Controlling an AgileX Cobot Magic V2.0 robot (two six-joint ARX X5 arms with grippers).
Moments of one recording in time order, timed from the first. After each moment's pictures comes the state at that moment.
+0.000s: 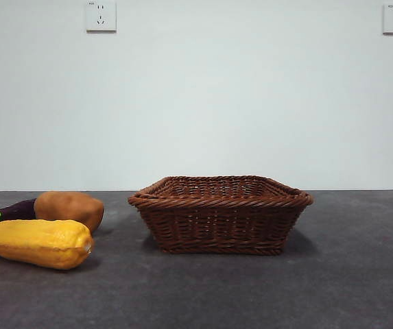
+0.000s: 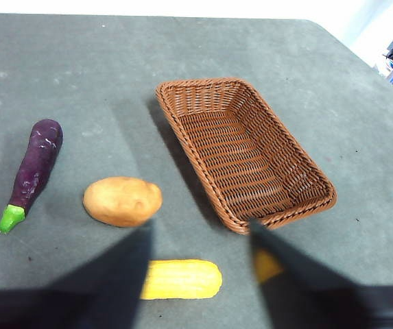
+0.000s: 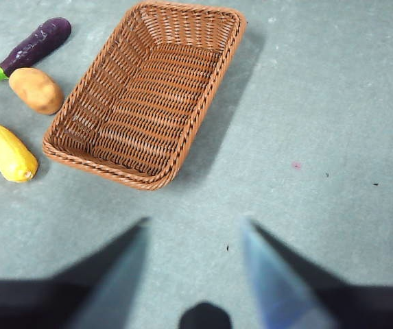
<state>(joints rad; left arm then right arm) 0.02 0.61 0.88 -0.80 0.53 -0.01 0.08 0.69 1.00 -1.02 -0.34 -0.08</state>
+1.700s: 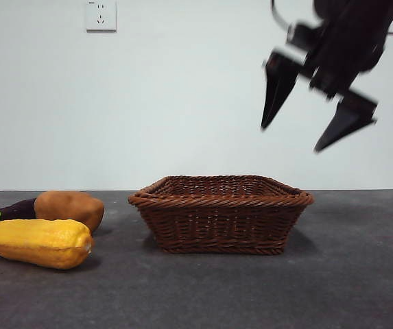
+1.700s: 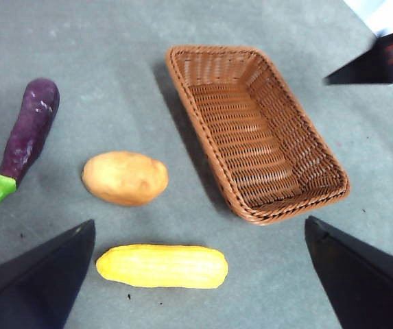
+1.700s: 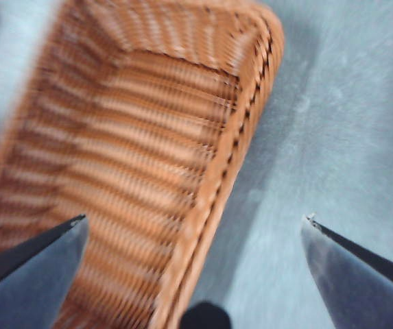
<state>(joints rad) 0.02 0.75 0.89 -0.78 0.53 -0.02 0.26 1.77 1.45 -0.71 -0.30 0.04</state>
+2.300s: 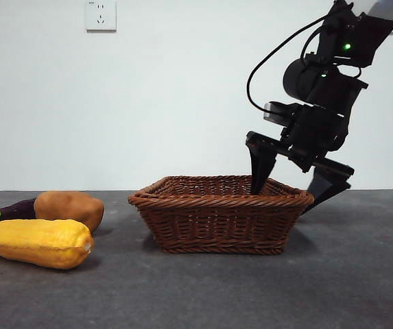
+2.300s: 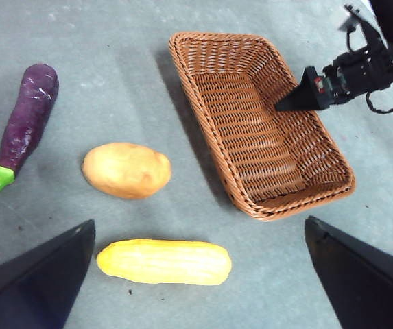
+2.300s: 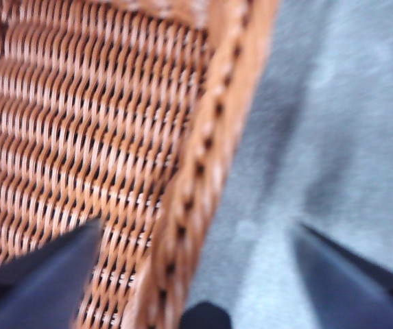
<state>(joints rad) 0.02 0.79 0.89 -0.78 0.52 -0.02 0.30 2.00 1.45 -0.58 -0.26 0.09</state>
